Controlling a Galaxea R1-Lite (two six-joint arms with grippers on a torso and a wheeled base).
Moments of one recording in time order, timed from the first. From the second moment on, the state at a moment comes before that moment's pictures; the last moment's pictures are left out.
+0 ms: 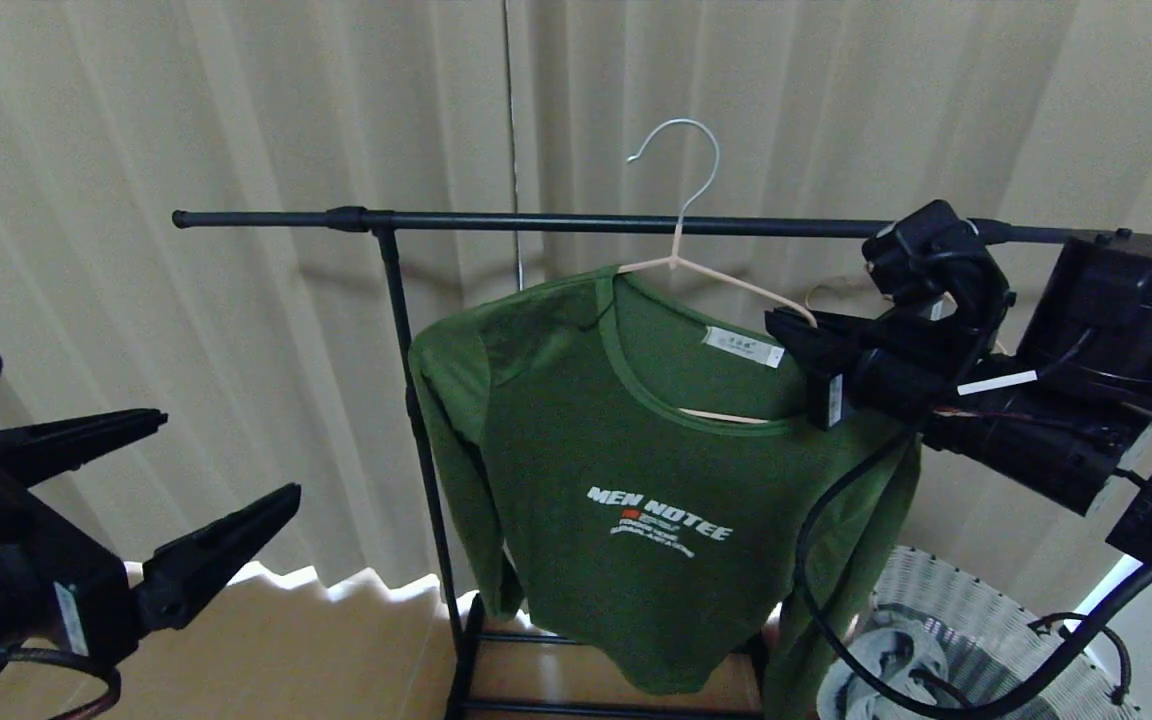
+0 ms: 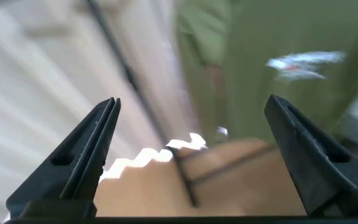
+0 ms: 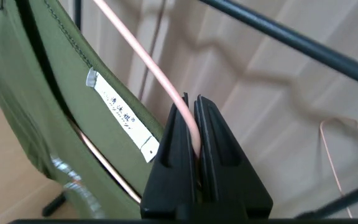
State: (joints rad) left arm -0.57 0.99 -0.58 -0.19 0.21 0.20; right arm 0.49 1.64 -0.80 -0.78 -0.01 -0.24
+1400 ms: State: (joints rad) left arm -0.35 1.24 -0.54 -0.38 0.03 0.33; right arm 0.49 1.49 -0.76 -0.78 0.08 -0.23
